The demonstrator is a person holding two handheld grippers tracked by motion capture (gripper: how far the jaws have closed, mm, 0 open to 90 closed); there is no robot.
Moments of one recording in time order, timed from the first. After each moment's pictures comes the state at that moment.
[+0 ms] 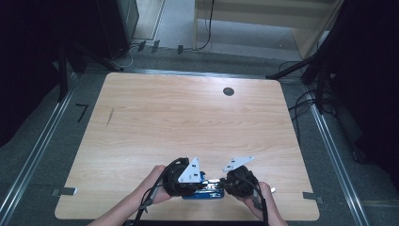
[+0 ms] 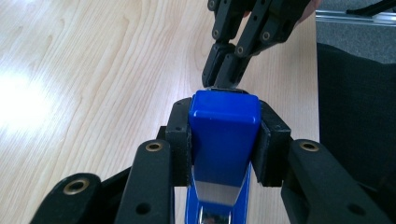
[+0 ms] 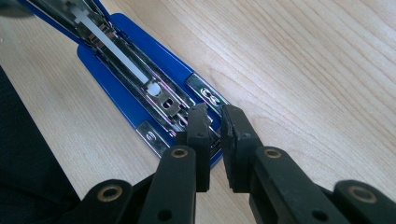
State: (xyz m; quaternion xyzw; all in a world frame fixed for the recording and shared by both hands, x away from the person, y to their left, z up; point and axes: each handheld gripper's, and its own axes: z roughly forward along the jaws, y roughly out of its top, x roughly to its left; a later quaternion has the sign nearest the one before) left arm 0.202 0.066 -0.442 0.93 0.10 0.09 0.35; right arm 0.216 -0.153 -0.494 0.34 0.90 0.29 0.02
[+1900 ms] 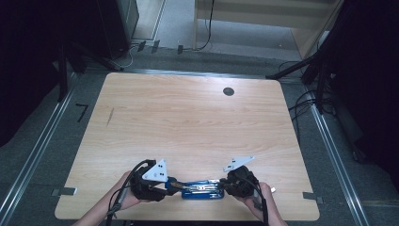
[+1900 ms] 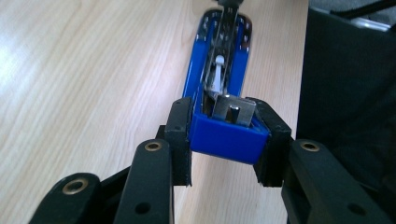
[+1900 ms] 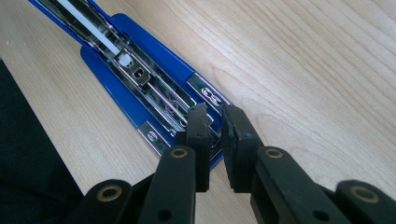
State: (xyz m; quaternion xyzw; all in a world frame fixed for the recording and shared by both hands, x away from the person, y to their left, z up) left arm 0.198 0.144 -0.457 0.93 0.16 0.03 0.33; right arm 0.216 -0.153 -0.495 0.35 0.89 0.29 0.01
